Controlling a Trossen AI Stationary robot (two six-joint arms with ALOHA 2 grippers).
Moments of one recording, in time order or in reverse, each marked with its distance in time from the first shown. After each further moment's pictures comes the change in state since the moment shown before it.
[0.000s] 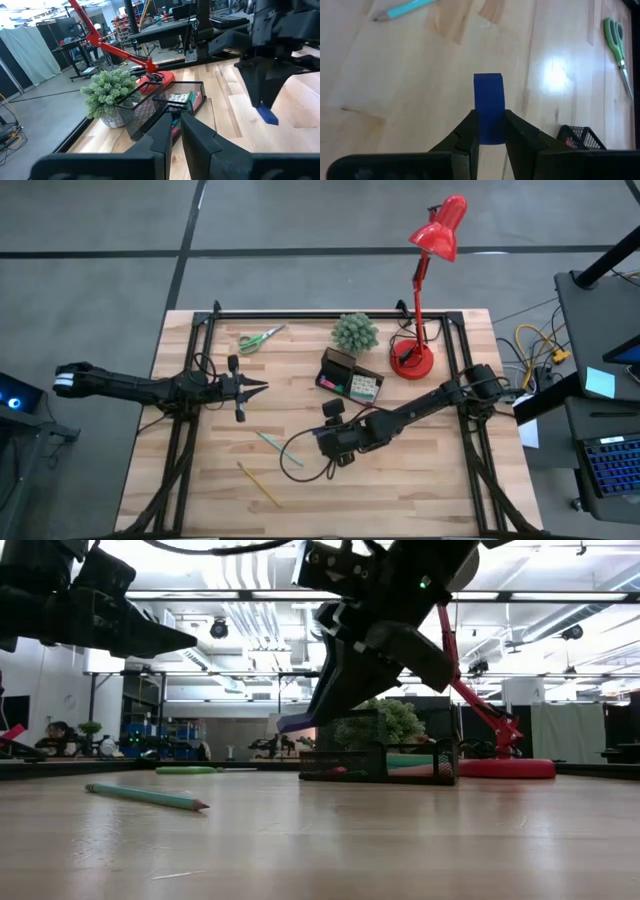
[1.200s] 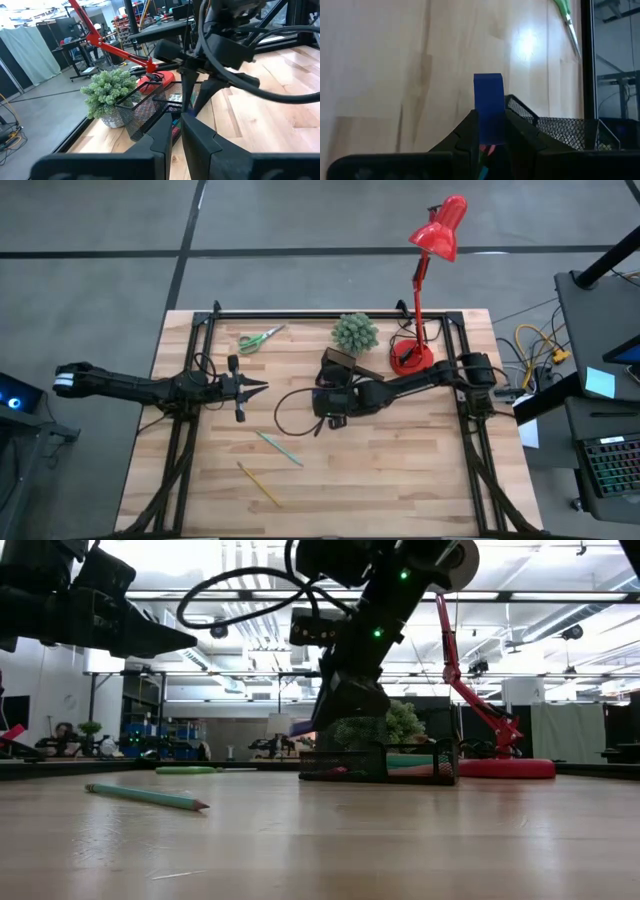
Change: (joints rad) left arm 0.000 0.000 0.000 0.000 0.000 0.000; right arm -0.210 0.001 0.000 0.002 0.078 -0.092
